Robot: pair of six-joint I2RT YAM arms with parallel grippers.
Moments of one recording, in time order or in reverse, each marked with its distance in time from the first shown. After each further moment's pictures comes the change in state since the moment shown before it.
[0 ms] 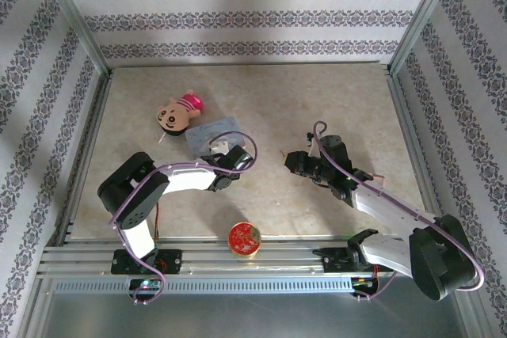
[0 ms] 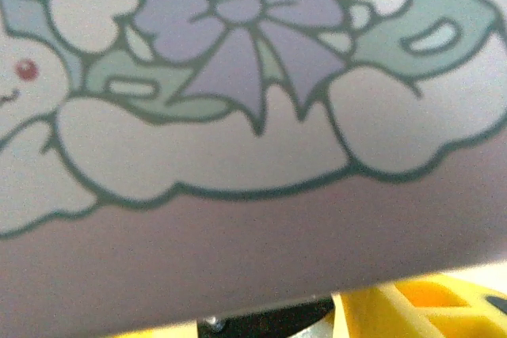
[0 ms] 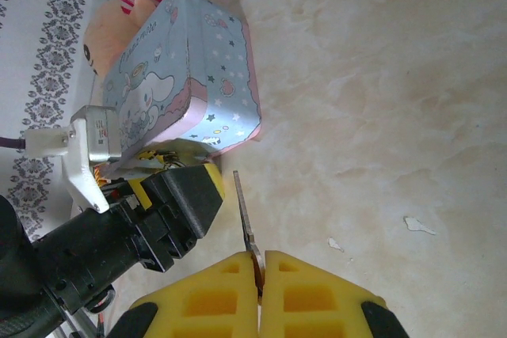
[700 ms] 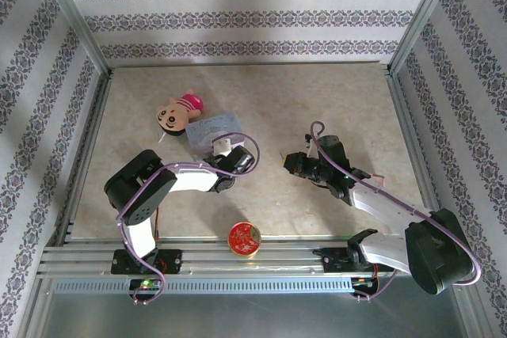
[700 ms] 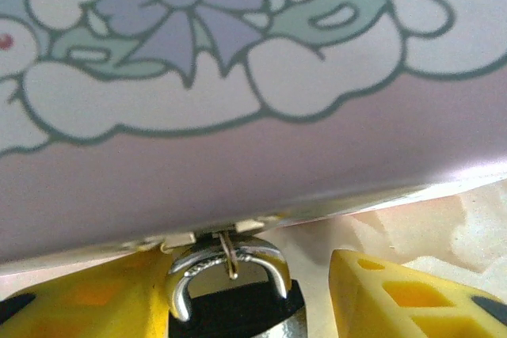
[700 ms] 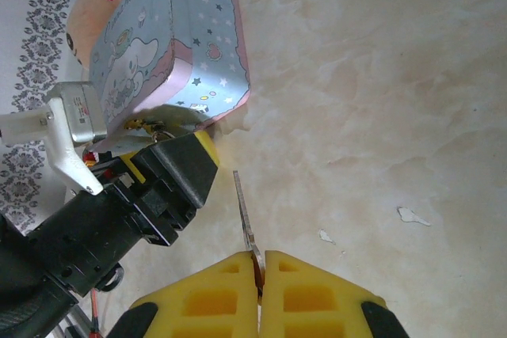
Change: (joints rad) left arm 0.000 0.046 -0.035 0.188 -0.096 0.069; right arm 0.000 0.040 0.000 0.004 -0.014 0.001
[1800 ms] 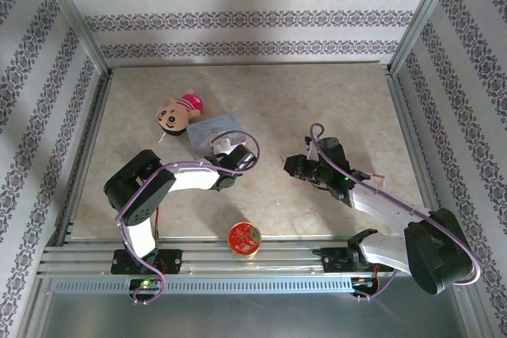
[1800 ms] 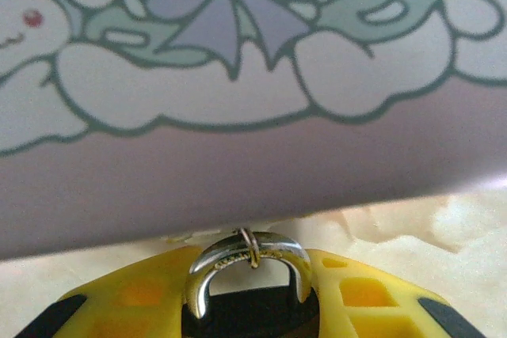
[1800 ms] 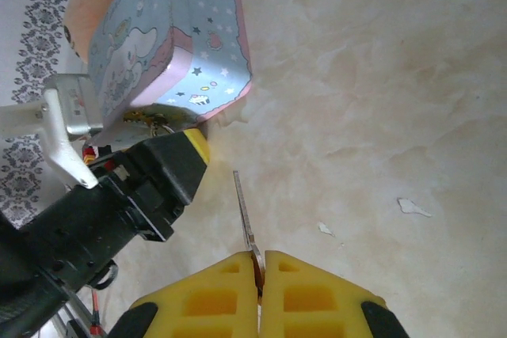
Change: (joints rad) left arm -0.005 -0.010 0.054 -0.119 0.074 -0.117; right arm 0.001 0.001 -0.028 0.007 -0.007 0.002
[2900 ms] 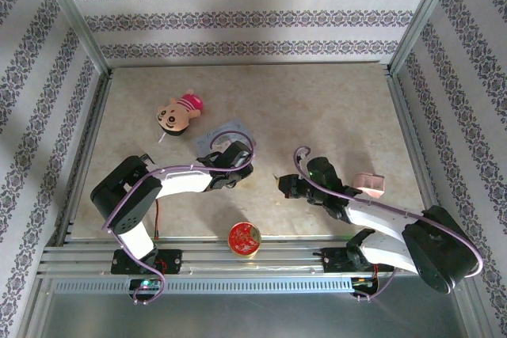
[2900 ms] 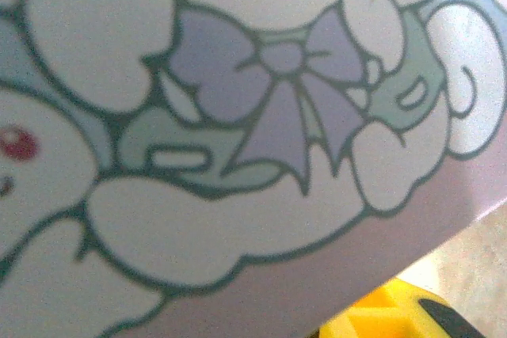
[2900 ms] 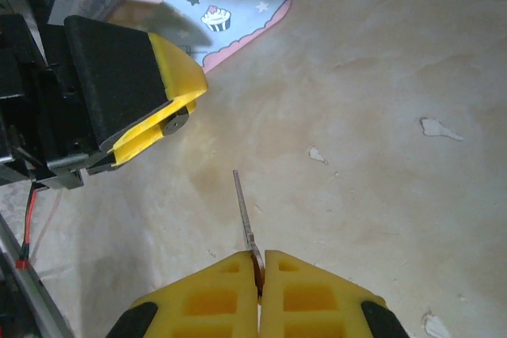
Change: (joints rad) left arm 0.000 -0.100 -0.050 0.117 0.386 -0.290; right arm 0.173 -0.002 -0.182 0.211 0.103 -0.102
